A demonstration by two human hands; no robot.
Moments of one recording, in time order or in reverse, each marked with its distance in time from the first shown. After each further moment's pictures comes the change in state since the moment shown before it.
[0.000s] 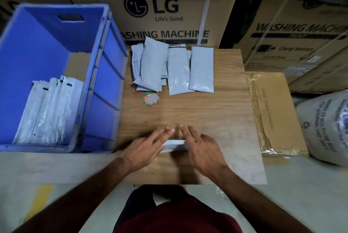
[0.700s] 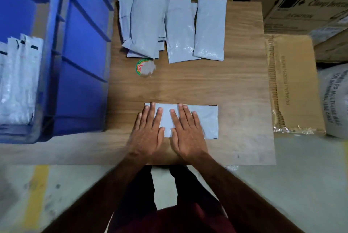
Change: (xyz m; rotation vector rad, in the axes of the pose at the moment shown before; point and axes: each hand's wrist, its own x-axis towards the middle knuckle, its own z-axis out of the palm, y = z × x) left_hand -0.020 0.026 0.105 -0.066 -0.187 -0.483; right_hand 0.004 -0.034 0.109 0.224 -0.057 0.087
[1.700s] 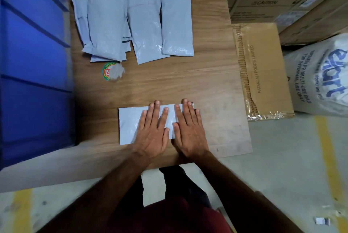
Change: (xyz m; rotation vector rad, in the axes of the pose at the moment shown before) left_hand 0.034 0.077 0.000 0.007 0.026 0.184; right_hand -0.026 0.063 -0.017 0.103 0.061 0.229
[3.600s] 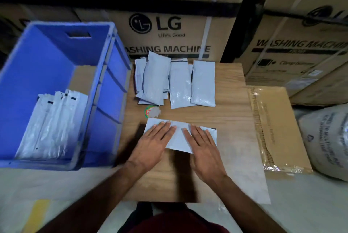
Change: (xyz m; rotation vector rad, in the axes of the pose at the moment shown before) left_hand 0.010 -0.068 -0.144 0.174 0.050 0.124; right_hand 0.039 -0.070 -0.108 -0.076 -0.046 -0.266
